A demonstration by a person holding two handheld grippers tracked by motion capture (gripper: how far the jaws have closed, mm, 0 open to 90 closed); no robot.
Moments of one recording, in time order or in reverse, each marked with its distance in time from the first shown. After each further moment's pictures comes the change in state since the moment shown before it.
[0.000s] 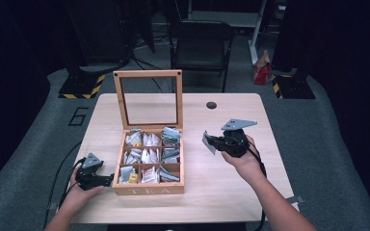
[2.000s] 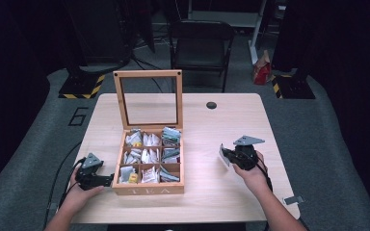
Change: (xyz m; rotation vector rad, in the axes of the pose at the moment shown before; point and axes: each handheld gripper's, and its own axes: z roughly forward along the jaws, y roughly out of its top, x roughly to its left) left arm 0.000 0.000 0.000 0.000 0.000 0.003; right arm -0.037 -0.085 0.017 0.068 -0.152 0.089
